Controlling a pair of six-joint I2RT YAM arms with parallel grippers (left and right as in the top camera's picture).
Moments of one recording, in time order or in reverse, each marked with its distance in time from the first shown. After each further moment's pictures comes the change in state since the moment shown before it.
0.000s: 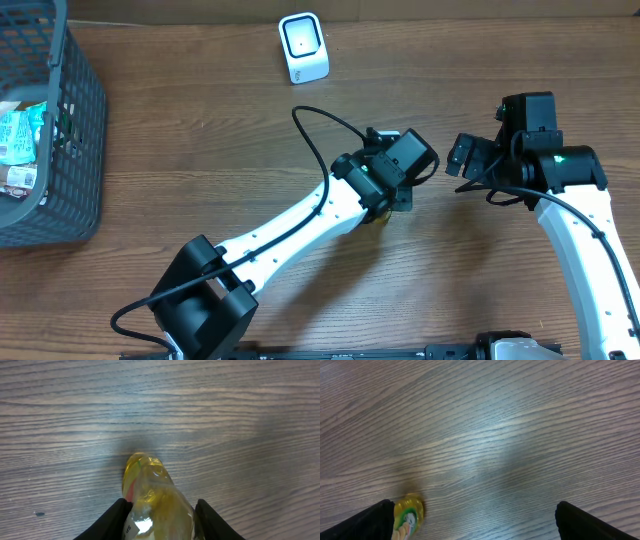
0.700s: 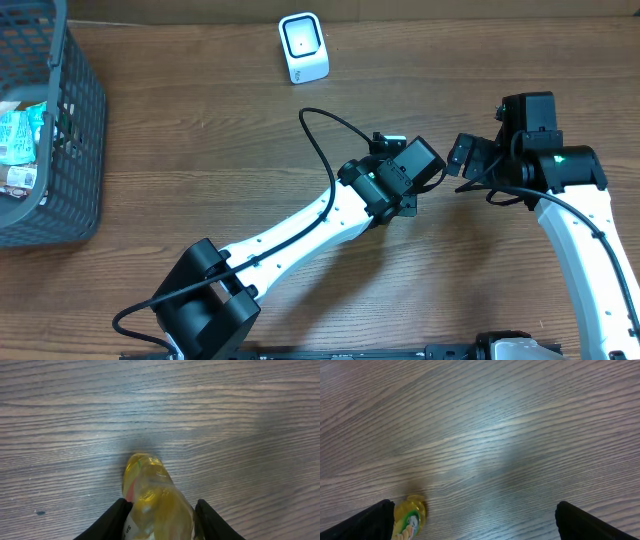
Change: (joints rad) left arm -0.028 0.000 0.000 -0.003 -0.040 0.000; right arm 0.000 0.000 0.000 0.000 0.000 0.000
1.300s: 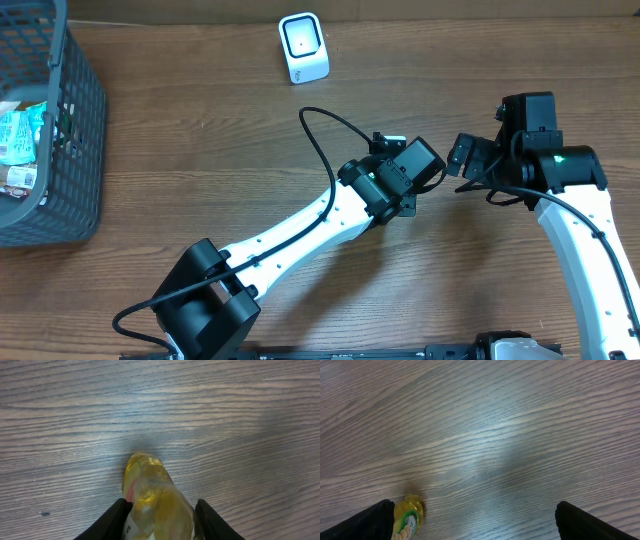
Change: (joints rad) left arm 0.000 0.000 0.000 -0.005 -0.006 0.023; right arm 0.000 0.000 0.000 0.000 0.000 0.000
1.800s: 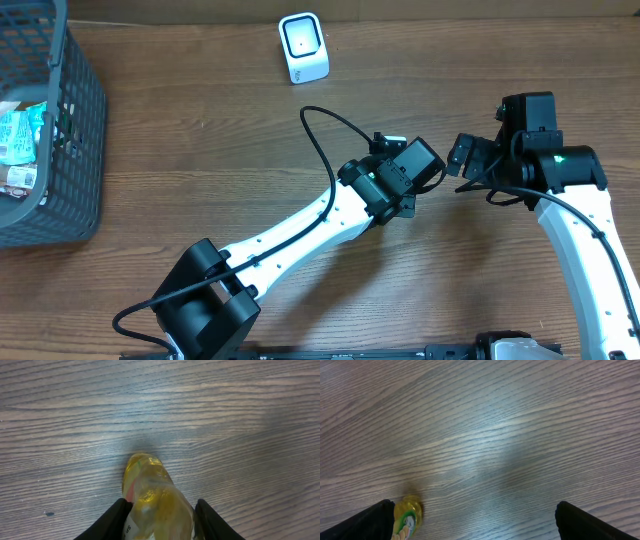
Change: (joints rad) left arm 0.000 0.000 0.000 -0.008 -0.007 0.012; right arm 0.000 0.000 0.000 0.000 0.000 0.000
